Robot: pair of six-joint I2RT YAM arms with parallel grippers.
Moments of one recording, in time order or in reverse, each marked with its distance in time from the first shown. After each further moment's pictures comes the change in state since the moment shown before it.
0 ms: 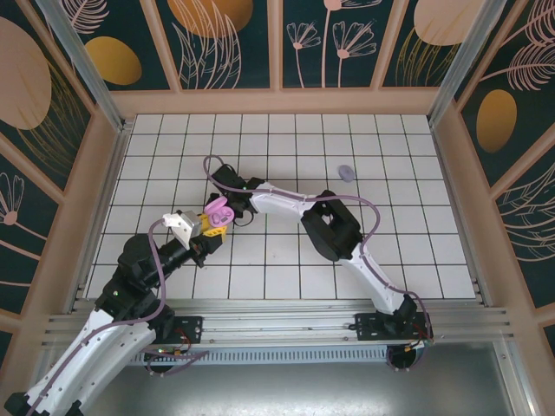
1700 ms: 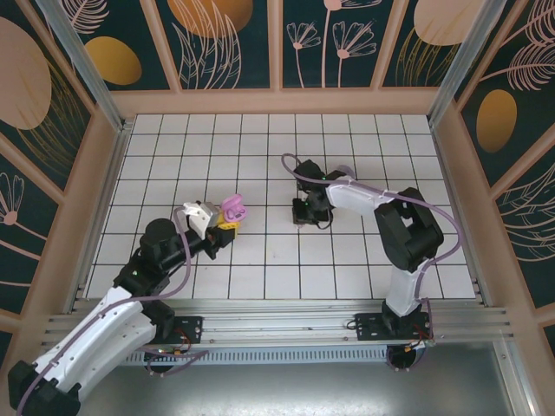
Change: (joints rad) left arm 0.000 0.268 -0.013 0.166 0.057 -0.004; right arm -0.350 -0.594 -0.781 -0.211 0.028 -0.338
